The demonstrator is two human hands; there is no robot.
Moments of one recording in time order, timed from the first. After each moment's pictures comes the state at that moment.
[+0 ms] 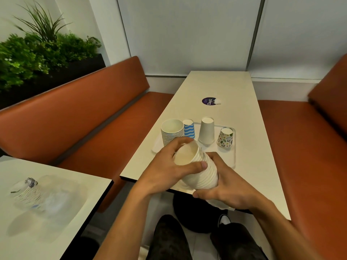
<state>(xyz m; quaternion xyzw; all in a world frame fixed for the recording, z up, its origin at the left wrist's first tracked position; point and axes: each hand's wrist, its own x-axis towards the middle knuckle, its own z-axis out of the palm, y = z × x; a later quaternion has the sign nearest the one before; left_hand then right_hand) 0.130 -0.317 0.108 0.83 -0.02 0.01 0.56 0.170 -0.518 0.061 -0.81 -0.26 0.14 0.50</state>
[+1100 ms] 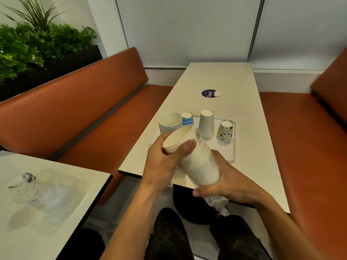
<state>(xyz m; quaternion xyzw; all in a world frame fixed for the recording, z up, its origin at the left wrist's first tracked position) 0.131 -0.331 0.094 0.67 0.04 0.14 0.73 0.173 -0.524 0.054 -0.80 -0.24 0.19 0.52</state>
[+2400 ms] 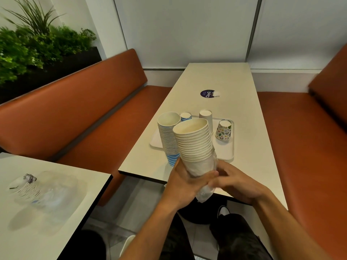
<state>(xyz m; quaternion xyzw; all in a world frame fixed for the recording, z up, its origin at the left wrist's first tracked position) 0.131 -0.366 0.030 0.80 0.03 0.07 0.60 0.177 -0.534 0.042 -0.65 -0.28 0.30 0.64</state>
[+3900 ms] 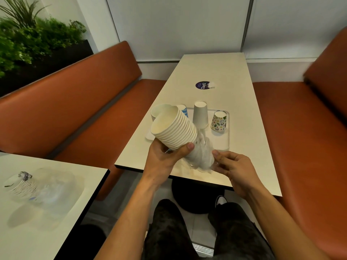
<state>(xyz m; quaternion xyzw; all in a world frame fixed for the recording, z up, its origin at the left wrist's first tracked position) 0.137 -0.334 0.062 0.69 -0.01 0.12 0.71 0.179 -0.541 0.008 -0.57 0.06 0.13 0.81</state>
